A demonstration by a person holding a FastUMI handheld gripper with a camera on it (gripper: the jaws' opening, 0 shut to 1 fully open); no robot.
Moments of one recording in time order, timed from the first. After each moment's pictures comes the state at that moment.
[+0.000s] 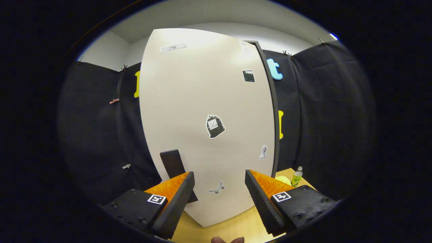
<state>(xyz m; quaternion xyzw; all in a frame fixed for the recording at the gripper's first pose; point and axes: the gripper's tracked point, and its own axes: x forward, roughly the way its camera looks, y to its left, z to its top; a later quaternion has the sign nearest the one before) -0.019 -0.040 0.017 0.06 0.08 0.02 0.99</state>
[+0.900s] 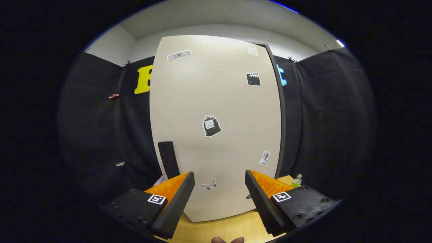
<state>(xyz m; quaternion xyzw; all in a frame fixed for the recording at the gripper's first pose) 0.000 -0.047 0.015 0.03 0.07 0.01 1.00</state>
